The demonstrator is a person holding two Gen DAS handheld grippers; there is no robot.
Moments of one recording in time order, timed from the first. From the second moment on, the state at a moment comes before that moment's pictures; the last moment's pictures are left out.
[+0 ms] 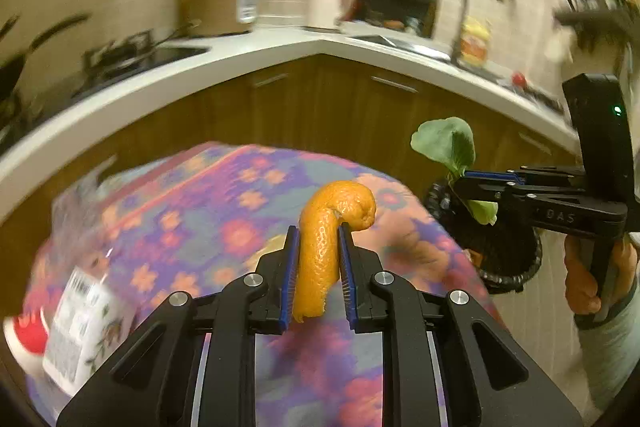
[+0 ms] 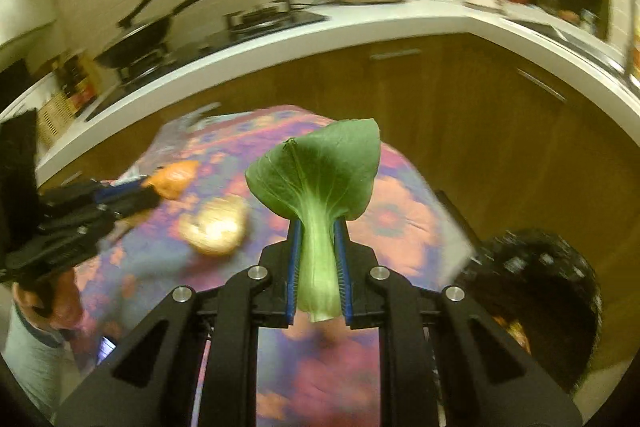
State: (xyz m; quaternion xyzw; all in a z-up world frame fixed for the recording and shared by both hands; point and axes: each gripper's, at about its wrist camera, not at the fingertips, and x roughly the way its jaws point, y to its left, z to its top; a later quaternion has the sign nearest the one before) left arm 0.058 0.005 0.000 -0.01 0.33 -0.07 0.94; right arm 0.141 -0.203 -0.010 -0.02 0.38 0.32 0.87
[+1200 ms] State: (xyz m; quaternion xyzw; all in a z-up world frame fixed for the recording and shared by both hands) left arm 0.162 -0.229 -0.042 0.03 0.41 -0.22 0.89; right arm 0.160 -0.431 -0.087 0.12 0.46 0.12 0.87
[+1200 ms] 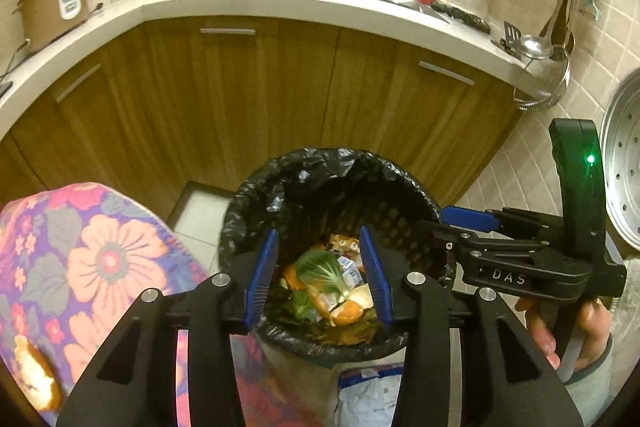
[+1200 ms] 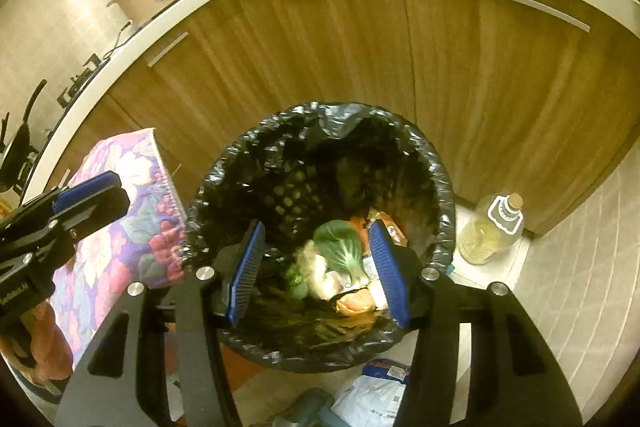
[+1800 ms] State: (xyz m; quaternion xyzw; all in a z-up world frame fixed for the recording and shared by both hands) left arm 0.072 -0.081 0.040 -0.04 0.29 -0.12 0.95; right arm 0.120 -0.260 -0.008 0.03 0.38 0.27 0.89
